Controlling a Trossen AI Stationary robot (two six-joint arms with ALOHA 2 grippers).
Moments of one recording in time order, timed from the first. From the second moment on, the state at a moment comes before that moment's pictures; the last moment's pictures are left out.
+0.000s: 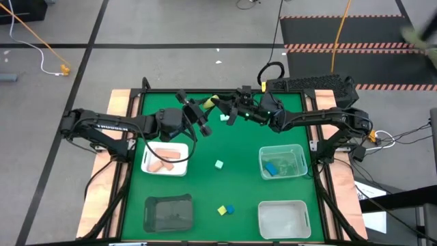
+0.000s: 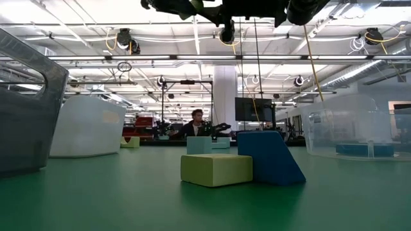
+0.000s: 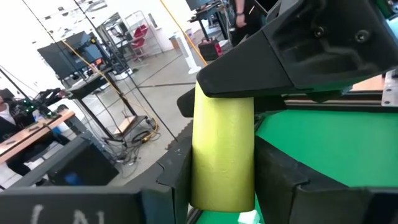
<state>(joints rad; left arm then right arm) 0.00 1.35 1.09 0.12 -0.73 0.30 -0.18 1.56 1.02 0.79 0.07 0.51</state>
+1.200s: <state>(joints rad) -0.30 1.18 1.09 -0.63 -0.15 -0.87 -0.26 1.15 1.02 -0.32 -0.06 0.42</state>
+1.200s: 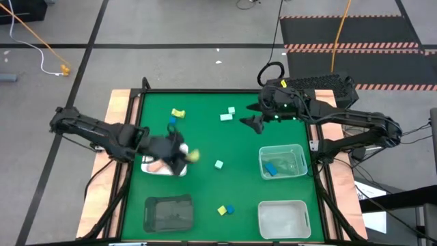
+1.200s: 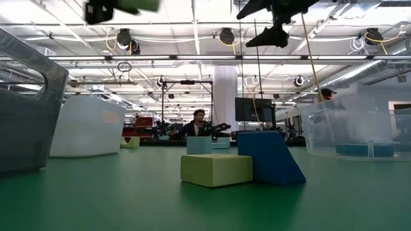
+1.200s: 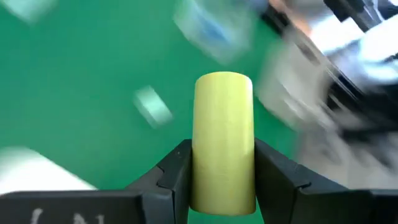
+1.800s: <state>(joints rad) -0.71 1.34 1.10 -0.76 0.24 -1.35 -0.26 1.15 1.02 -0.32 -0.05 0.59</state>
